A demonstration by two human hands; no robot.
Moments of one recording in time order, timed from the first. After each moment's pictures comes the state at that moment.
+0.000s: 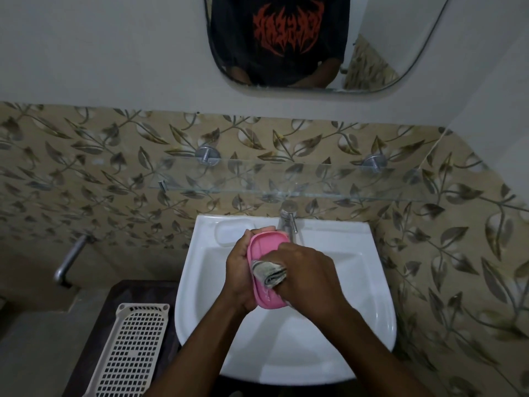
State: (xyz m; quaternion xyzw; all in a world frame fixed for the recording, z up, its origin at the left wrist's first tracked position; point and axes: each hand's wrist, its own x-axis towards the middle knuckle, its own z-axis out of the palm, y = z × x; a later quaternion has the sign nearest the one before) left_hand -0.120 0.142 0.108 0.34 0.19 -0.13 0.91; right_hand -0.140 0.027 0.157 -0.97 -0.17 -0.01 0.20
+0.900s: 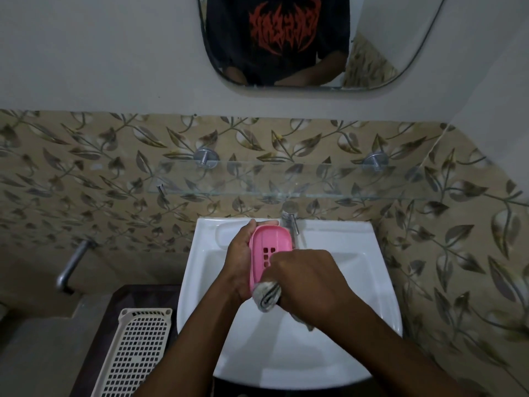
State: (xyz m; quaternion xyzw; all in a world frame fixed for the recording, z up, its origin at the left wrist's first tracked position) left_hand -0.098 0.153 0.114 0.39 0.26 -0.20 0.86; right_hand -0.141 0.029 0.185 -0.95 -0.30 0.03 0.05
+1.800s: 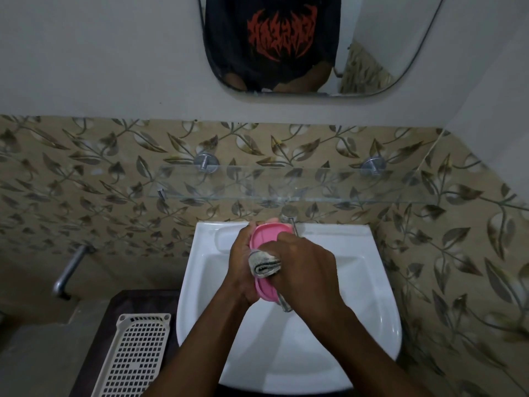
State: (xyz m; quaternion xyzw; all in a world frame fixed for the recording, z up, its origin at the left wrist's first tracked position) left_hand -0.104 0.143 0.128 0.39 0.20 -0.14 0.89; right_hand -0.135 0.043 0.175 -0.97 -0.15 -0.08 0.19
